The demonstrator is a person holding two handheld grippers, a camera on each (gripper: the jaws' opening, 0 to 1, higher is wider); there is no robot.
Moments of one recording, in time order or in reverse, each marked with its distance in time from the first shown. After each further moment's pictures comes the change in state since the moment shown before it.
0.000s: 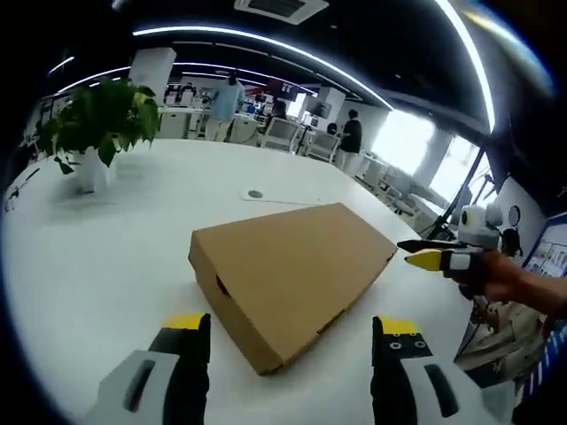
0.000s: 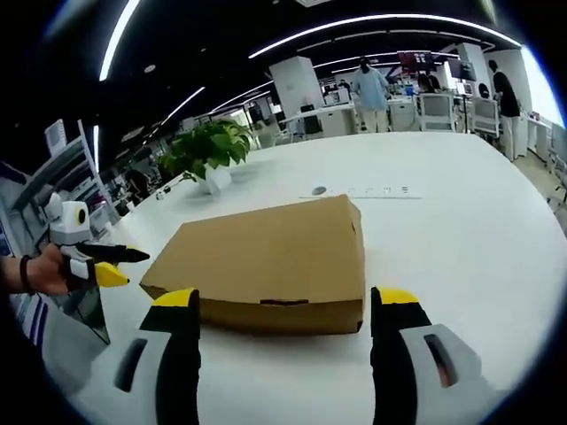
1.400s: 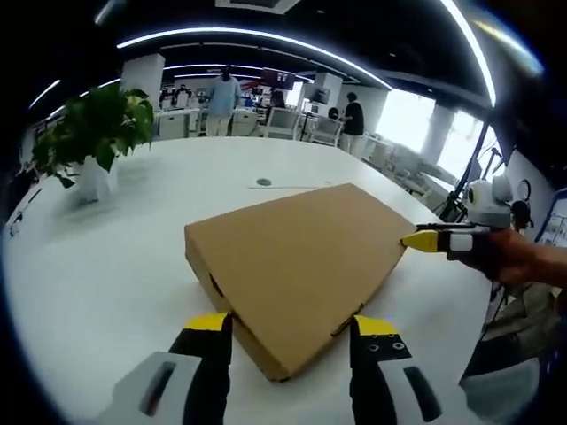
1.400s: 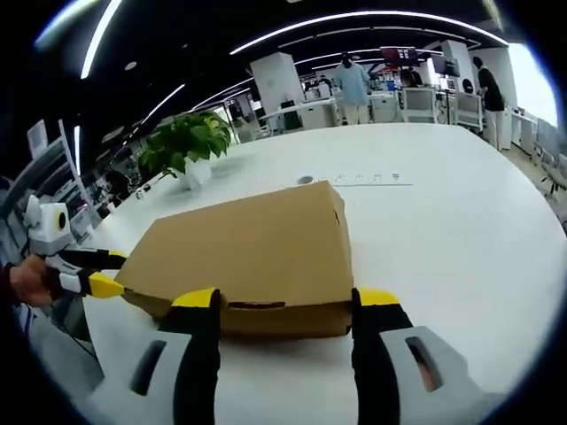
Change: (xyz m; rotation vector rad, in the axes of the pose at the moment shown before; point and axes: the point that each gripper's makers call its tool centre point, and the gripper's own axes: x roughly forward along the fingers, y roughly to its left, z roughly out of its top) left arm -0.002 0.026 -0.011 0.084 0.041 0.066; right arm 0.022 0.014 -0.016 0.026 0.012 -0.094
